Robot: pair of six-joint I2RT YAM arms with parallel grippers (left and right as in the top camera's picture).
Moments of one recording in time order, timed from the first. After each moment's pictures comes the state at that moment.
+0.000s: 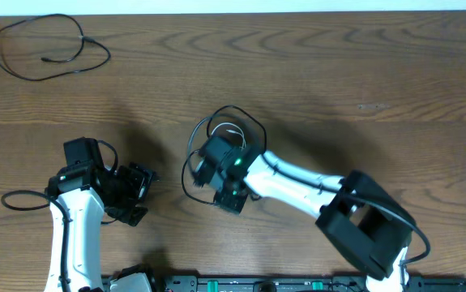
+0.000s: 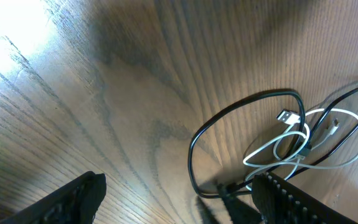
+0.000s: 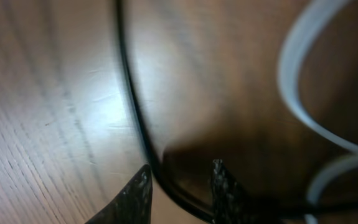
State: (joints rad) left arm 0.33 1.23 0.75 -0.97 0.40 -0.82; right arm 0.93 2.00 1.30 -0.69 -0.22 -0.21
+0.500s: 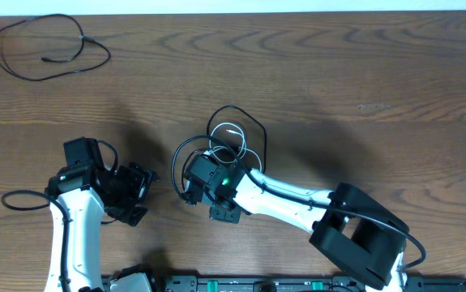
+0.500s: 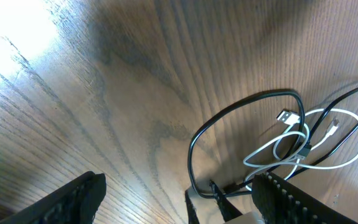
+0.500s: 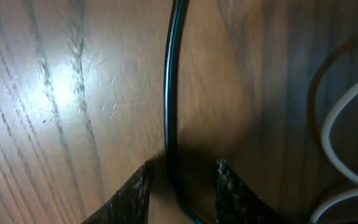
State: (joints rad) left arm 0.33 1.23 0.75 -0.97 0.40 -0.82; right arm 1.04 2.00 1.28 -0.66 -0.04 -0.33
